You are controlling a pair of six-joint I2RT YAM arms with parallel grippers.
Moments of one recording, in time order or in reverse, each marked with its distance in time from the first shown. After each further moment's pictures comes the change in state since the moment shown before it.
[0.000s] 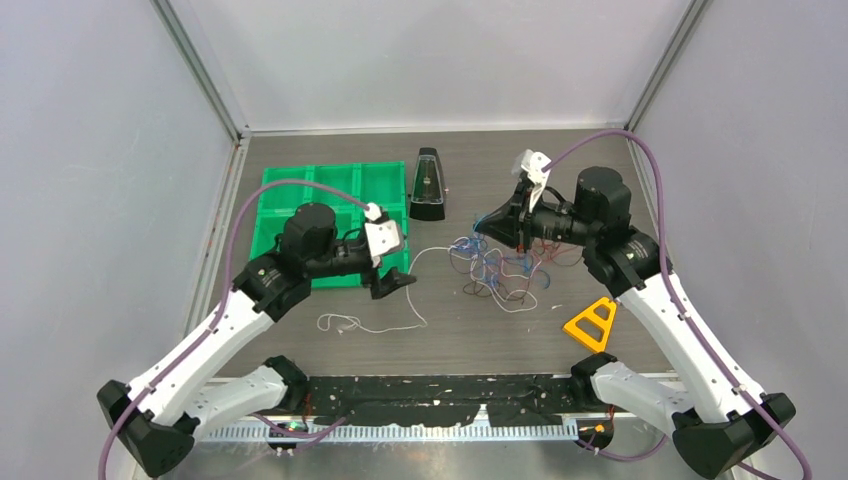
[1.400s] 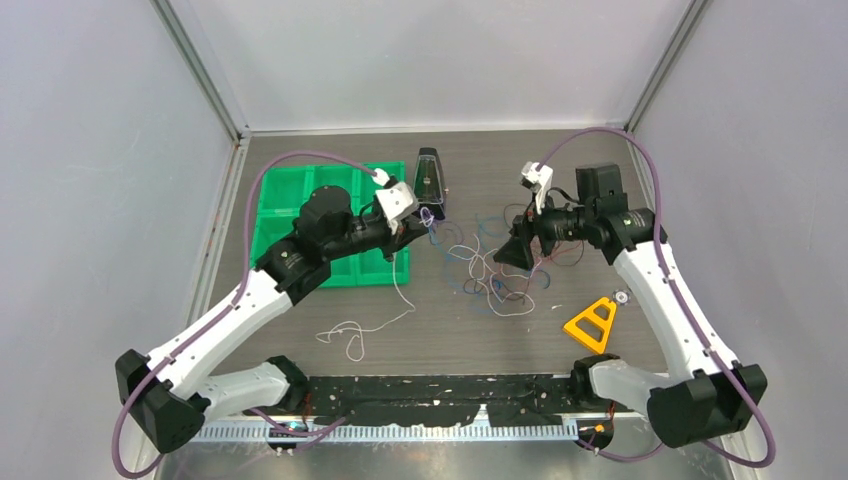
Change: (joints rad) left arm -0.044 0.156 0.076 0.296 -0.142 -0.210; right arm -0.249 0.174 0.034 -0.412 -0.086 -0.263
